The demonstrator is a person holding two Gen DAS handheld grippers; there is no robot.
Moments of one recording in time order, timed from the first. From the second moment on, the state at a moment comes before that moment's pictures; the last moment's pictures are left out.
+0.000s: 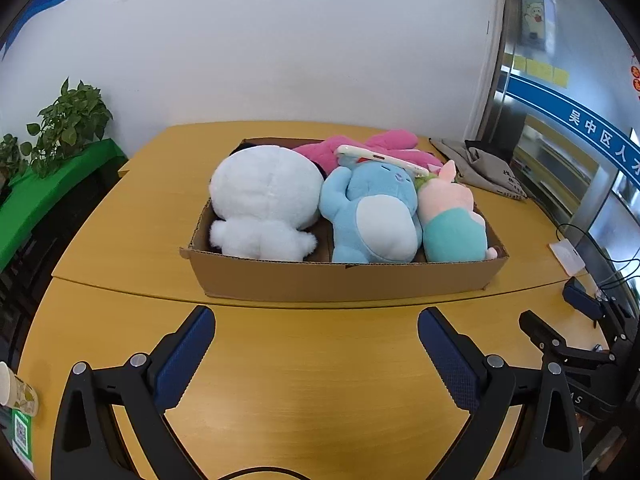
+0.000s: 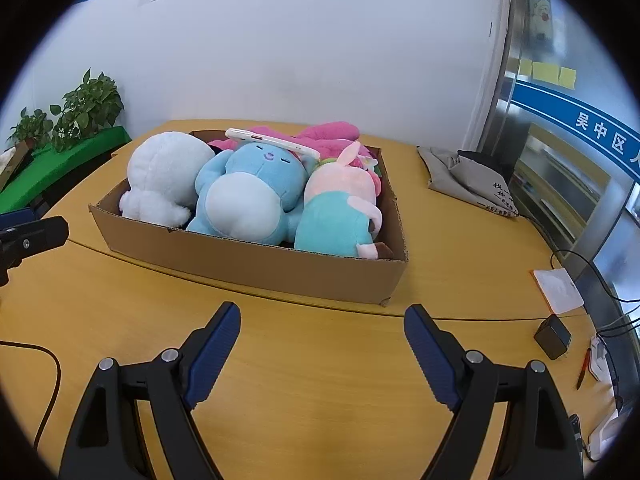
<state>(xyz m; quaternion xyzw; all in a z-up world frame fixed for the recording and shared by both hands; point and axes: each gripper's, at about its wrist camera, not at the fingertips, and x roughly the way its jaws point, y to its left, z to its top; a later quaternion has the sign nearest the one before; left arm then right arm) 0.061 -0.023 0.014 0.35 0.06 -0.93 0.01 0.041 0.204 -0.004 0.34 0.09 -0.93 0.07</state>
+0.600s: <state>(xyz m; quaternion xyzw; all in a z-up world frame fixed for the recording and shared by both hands) 0.057 -0.027 -0.001 0.37 0.07 -0.93 0.03 0.033 0.192 -0.019 0.34 0.09 -0.93 0.06</state>
